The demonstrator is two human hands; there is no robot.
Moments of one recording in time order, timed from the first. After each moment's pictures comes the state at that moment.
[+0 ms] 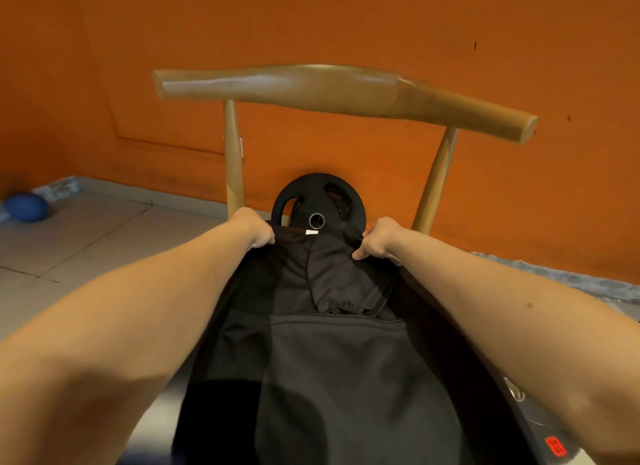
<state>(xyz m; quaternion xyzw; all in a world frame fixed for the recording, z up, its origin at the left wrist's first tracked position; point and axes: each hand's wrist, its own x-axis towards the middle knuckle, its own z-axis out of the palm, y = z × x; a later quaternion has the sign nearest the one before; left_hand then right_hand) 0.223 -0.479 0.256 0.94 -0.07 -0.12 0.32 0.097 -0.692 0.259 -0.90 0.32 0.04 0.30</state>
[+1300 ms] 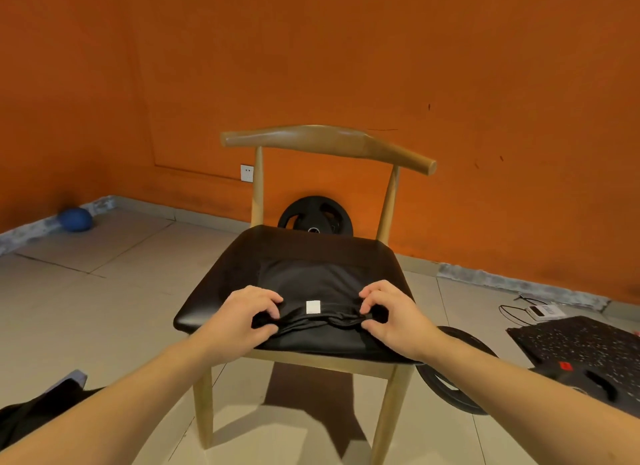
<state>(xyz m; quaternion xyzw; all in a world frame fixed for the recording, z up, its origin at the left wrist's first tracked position) -0.039 -0.289 0.234 0.84 -0.46 0.00 0.28 -0.202 -0.584 0.255 -0.96 0.04 -0.13 0.26</state>
